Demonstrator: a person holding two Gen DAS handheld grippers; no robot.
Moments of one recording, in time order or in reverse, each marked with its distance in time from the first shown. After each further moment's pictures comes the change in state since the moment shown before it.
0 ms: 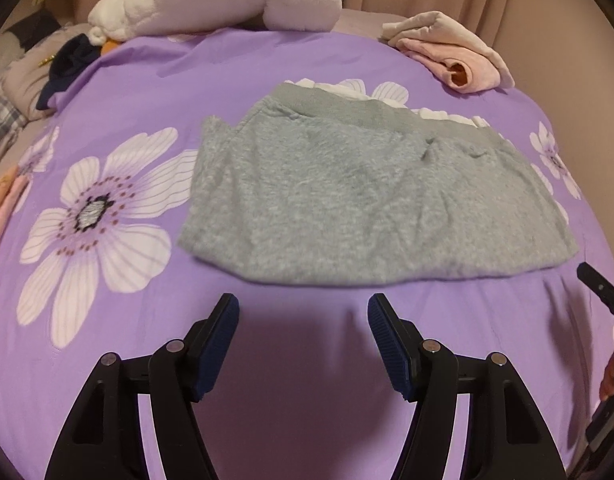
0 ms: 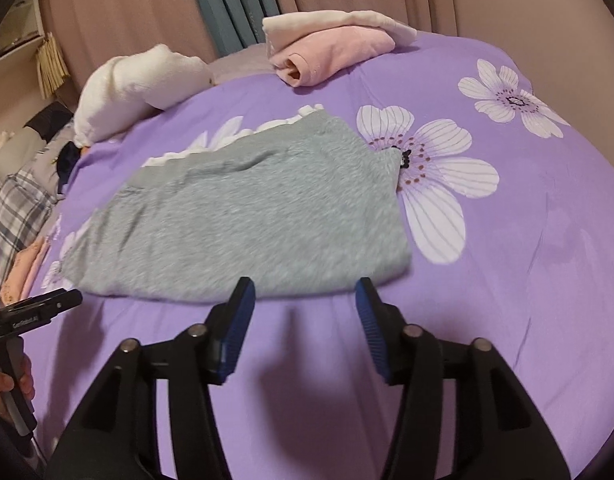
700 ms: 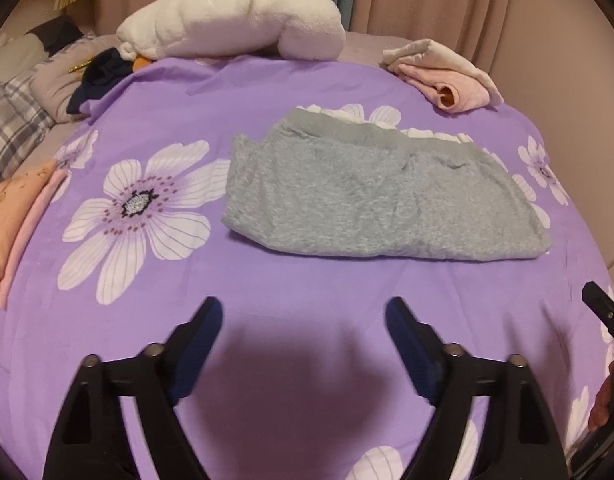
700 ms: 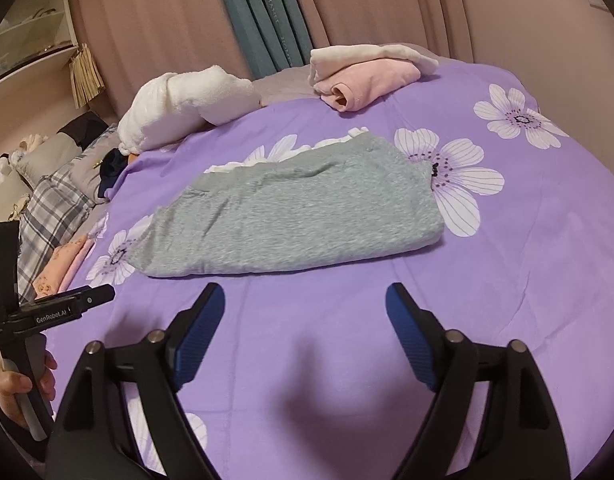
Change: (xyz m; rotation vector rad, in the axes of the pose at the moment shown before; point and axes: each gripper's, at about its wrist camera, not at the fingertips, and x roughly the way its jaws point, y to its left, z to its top) left arm -0.058 -0.003 -0.027 -0.030 -0.079 0.016; right arm -0.062 0.045 -0.027 -0.014 -0.089 0.092
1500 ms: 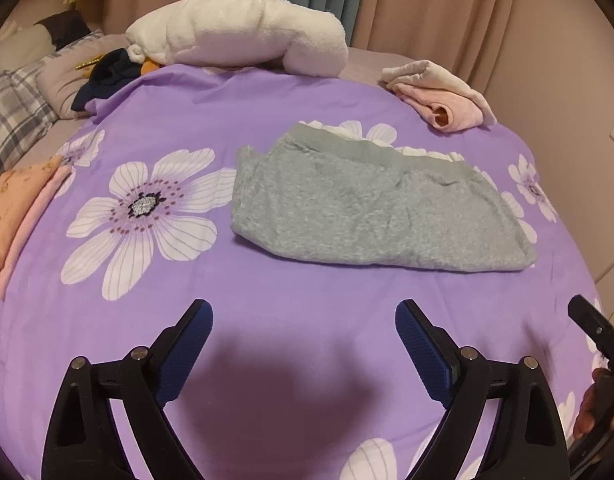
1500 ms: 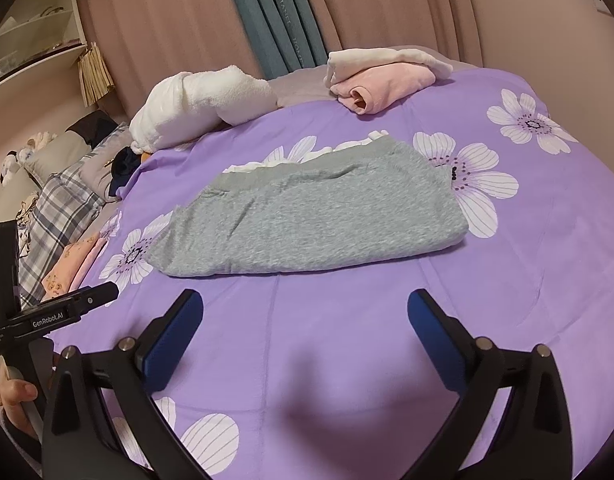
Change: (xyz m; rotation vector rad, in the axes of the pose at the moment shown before) left arm -0.015 0.010 -0.002 -0.033 -0.048 -0.044; right arm -0.003 0.024 0.000 -0.012 0.005 0.011
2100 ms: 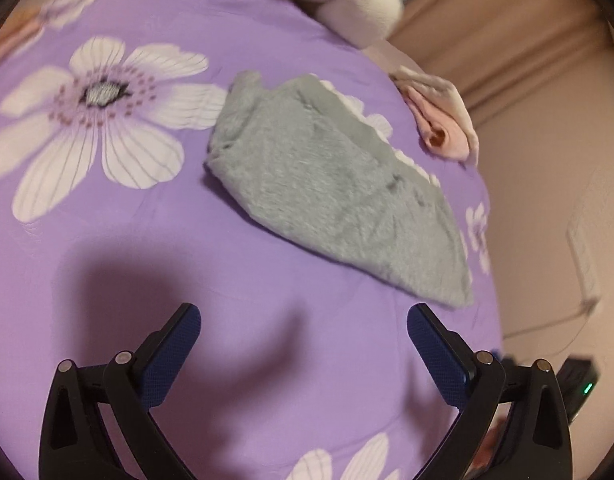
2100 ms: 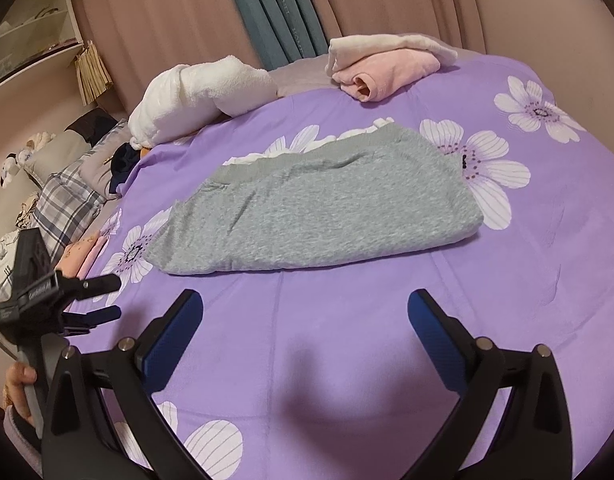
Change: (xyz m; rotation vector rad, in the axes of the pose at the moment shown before) left arm 0.057 0.059 0.005 -0.394 0.173 -0.366; right arm 0.020 -0.001 -0.001 0.025 0.040 0.028
